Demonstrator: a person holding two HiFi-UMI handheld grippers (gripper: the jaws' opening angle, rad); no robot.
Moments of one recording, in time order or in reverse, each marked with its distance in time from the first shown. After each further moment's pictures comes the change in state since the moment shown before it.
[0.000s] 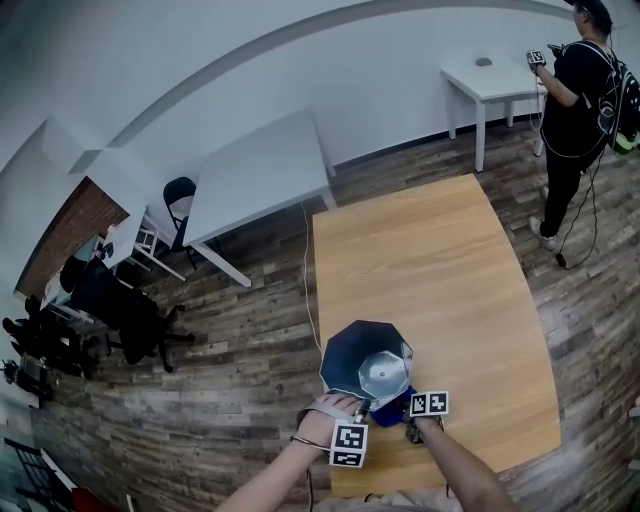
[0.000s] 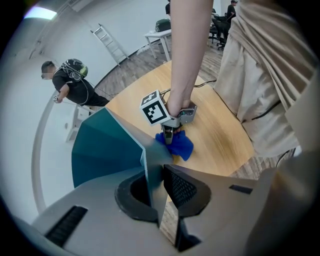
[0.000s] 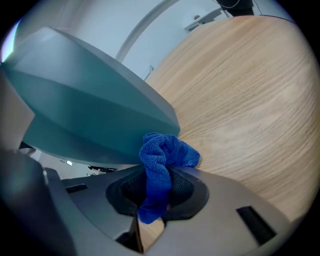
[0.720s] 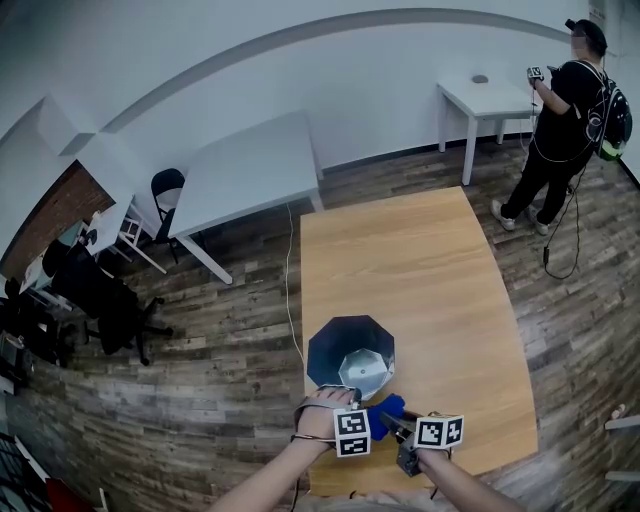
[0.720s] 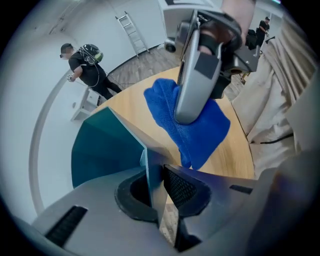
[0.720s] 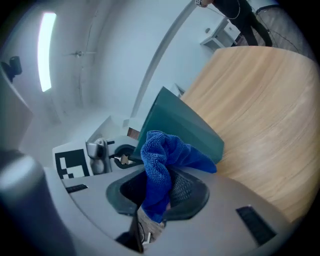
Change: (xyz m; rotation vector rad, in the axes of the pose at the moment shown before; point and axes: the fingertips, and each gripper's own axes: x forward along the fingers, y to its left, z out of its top) left arm 0.006 0.021 0.010 -0.232 0.041 -0.010; right arm -0.166 0.163 0.025 -0.043 -0.166 0.289
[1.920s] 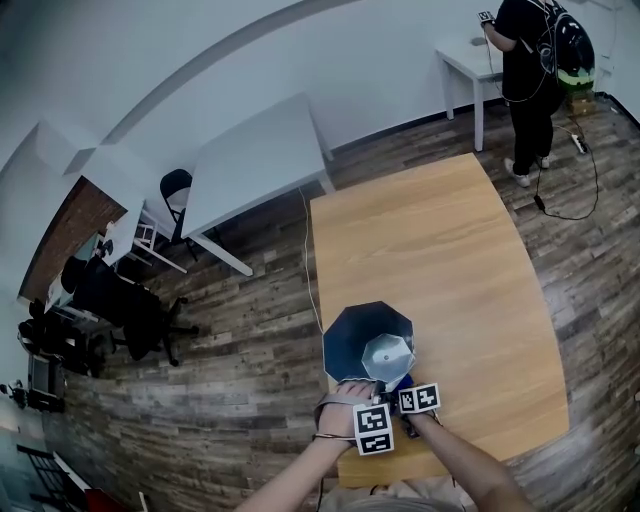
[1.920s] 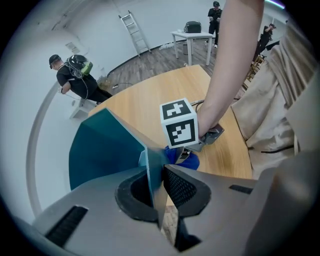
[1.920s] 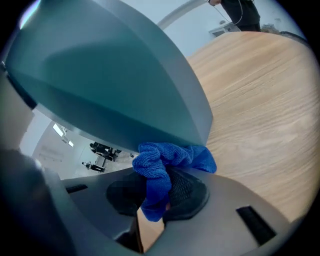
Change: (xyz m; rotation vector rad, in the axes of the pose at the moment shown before) left arm -0.001 0.004 0.011 -0.024 -0.008 -0.021; right arm 0.131 -0.151 -0.061 -0.144 0.220 -0.249
